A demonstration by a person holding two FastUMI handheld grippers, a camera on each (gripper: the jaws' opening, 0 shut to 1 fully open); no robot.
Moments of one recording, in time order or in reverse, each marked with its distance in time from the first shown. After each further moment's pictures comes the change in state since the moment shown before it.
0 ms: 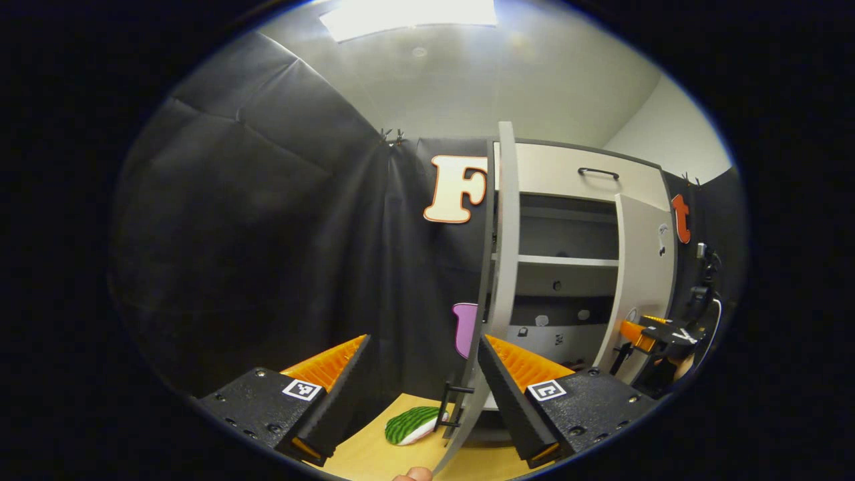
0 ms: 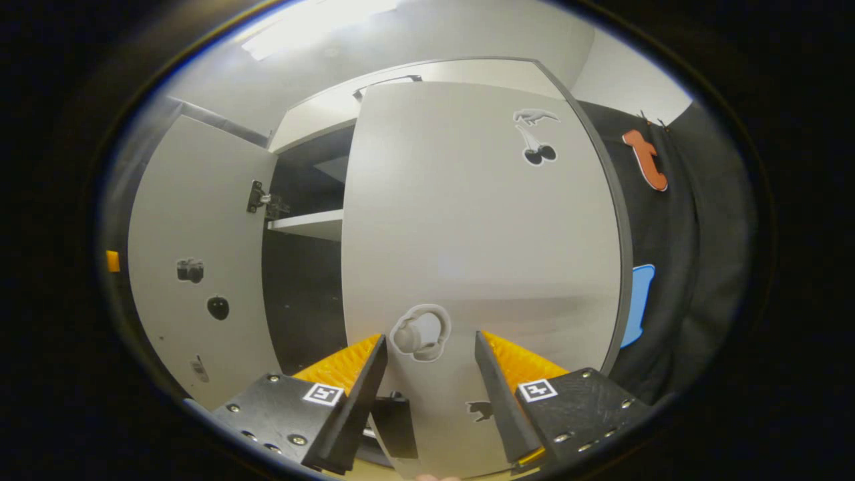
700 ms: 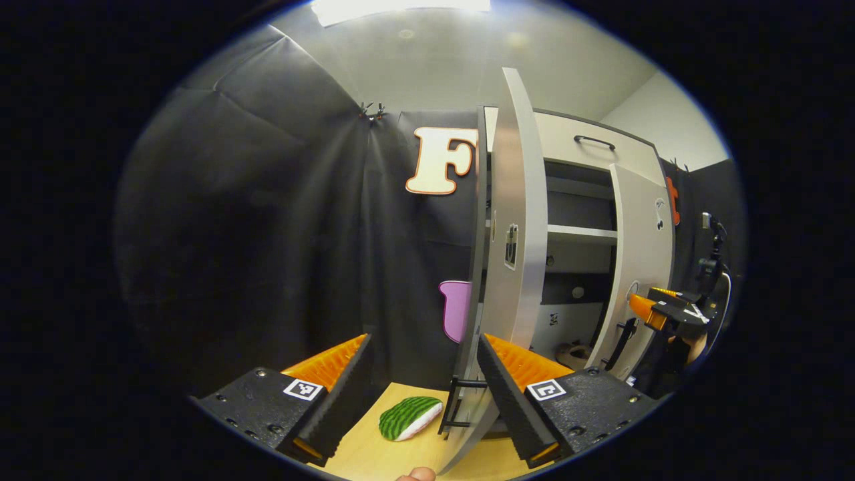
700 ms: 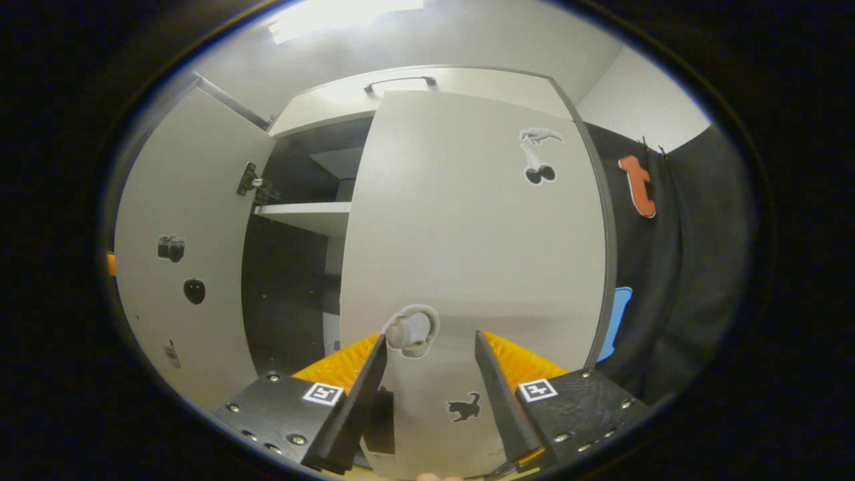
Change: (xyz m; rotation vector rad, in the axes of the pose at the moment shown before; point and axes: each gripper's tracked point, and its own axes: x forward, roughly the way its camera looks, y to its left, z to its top) left arm 0.036 -0.010 -0.038 0.022 0.073 -0.112; right arm -0.012 -0.015 0.008 -0.090 -0.026 -0.094
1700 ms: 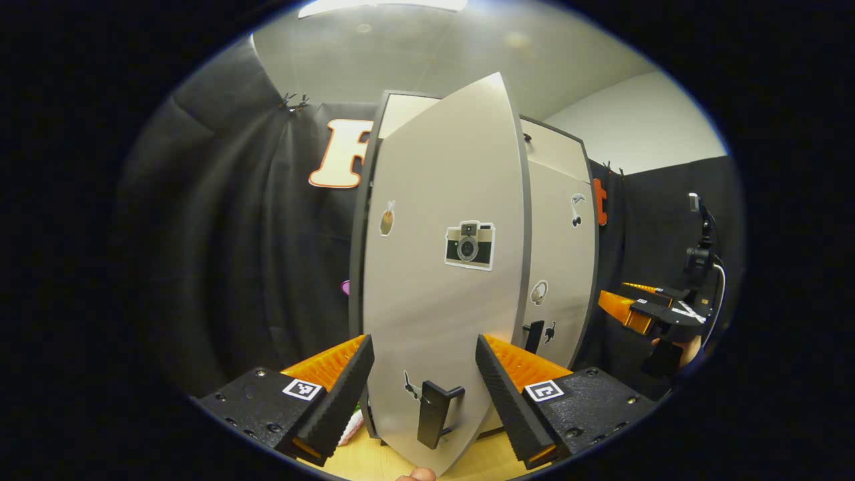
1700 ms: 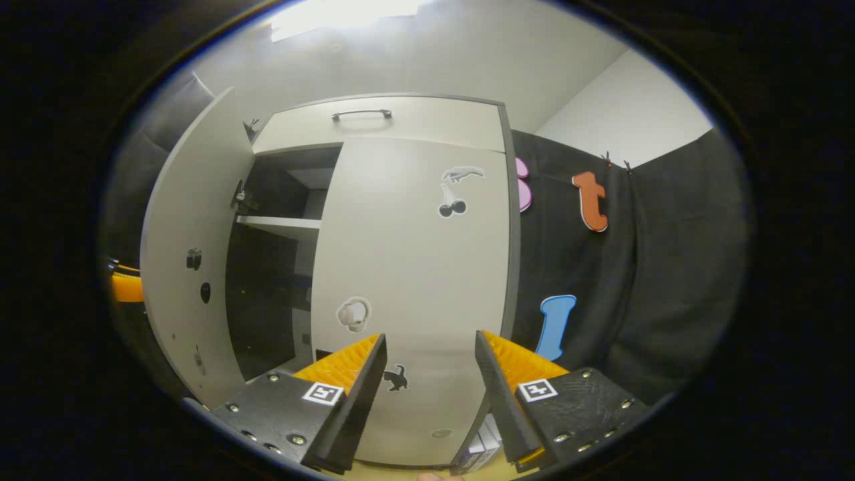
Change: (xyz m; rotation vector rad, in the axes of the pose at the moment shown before) left arm 0.025 -0.152 -0.010 -0.012 -0.008 -0.364; right arm -0.082 -0.075 0.028 -0.033 -0.004 -0.141
